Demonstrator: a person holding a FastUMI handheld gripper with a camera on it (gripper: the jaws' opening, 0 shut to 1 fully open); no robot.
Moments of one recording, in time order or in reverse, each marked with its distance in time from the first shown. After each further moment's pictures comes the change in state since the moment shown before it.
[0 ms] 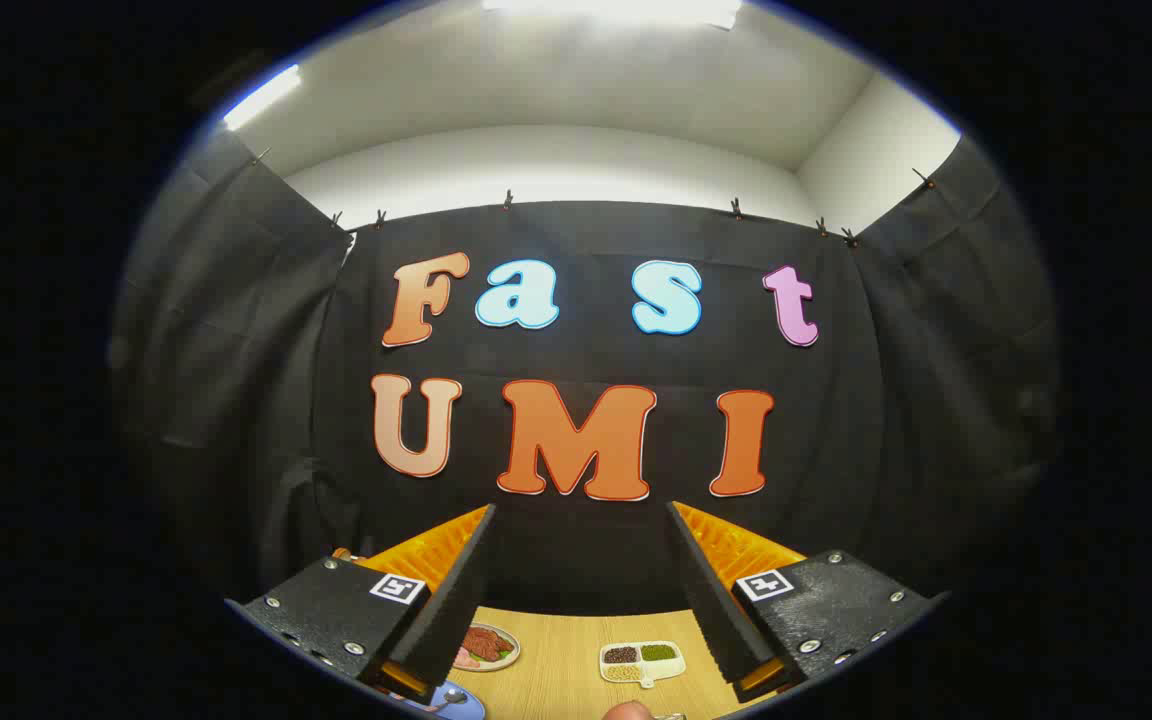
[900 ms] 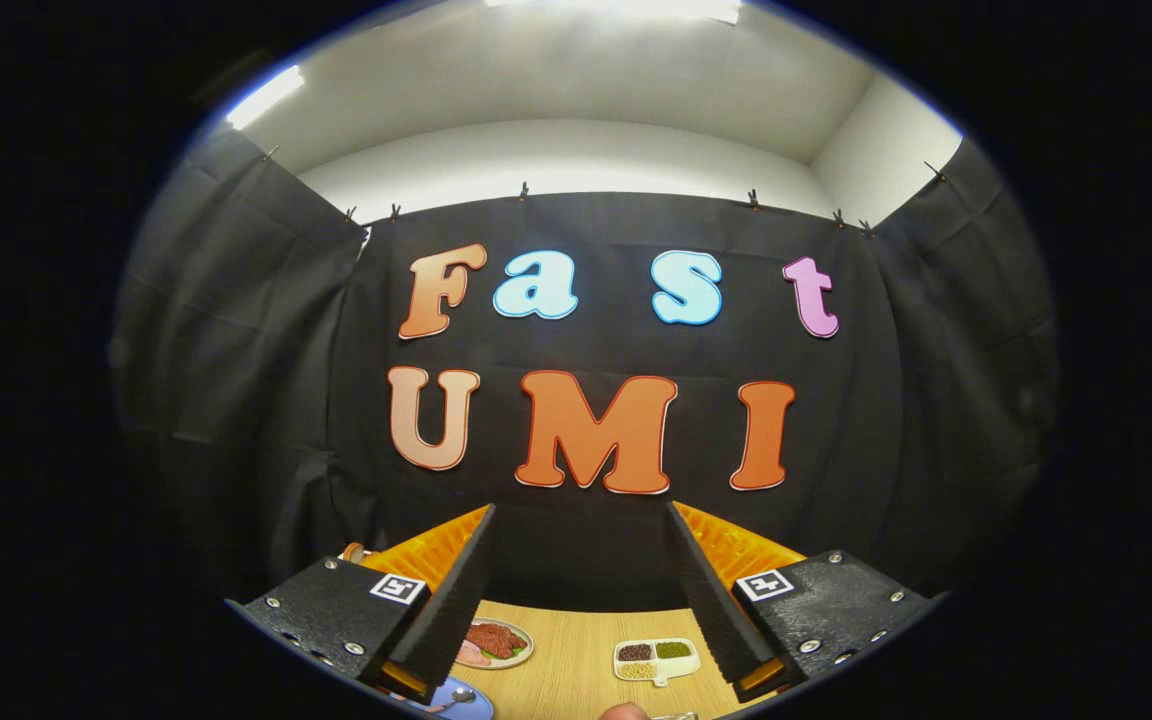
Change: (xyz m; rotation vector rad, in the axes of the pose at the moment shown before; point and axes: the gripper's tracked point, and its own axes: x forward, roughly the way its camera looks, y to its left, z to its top) arm 0.006 0.023 -0.017 0.002 0.020 0.051
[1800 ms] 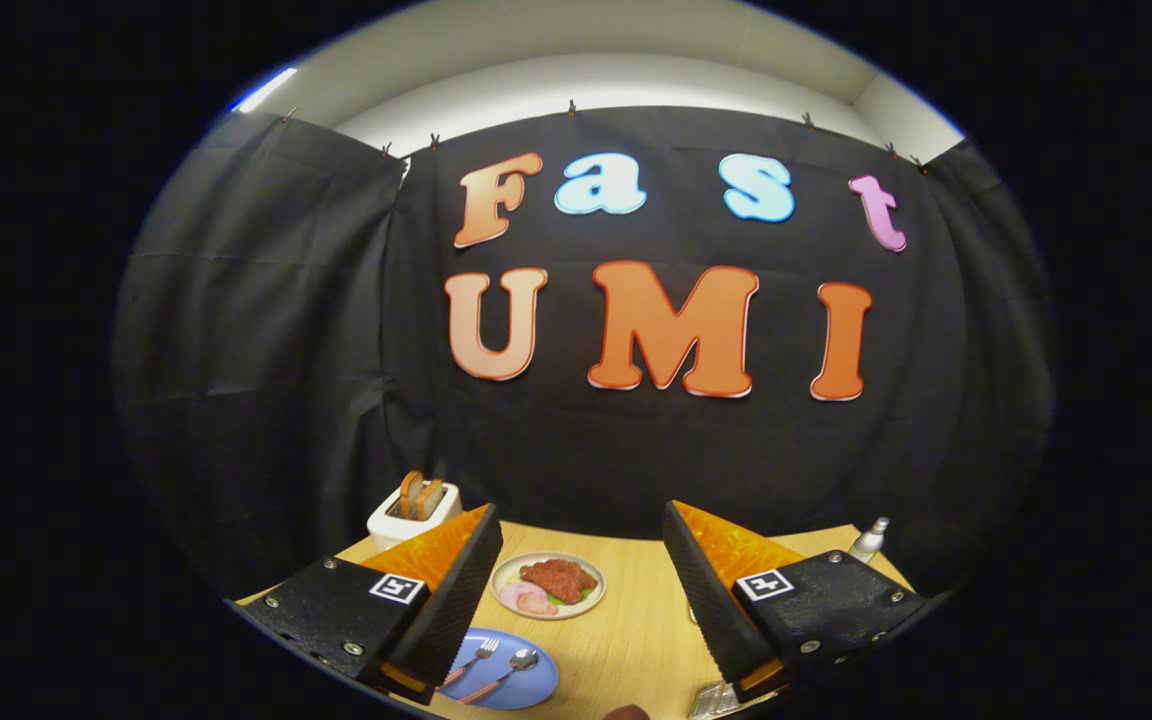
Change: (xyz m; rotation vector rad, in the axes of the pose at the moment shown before) arm -0.003 0.103 -0.128 0.010 0.332 0.166
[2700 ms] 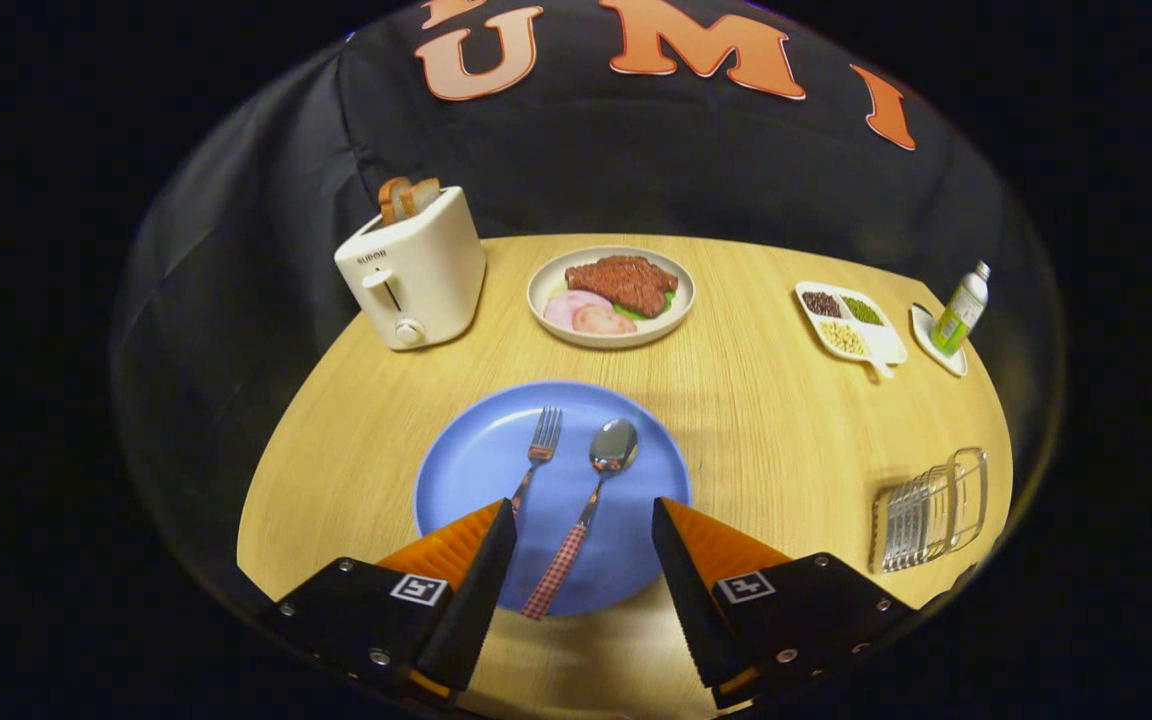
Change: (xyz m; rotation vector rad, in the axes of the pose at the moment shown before) arm 0.006 0.092 -0.295 0.135 0.739 -0.007
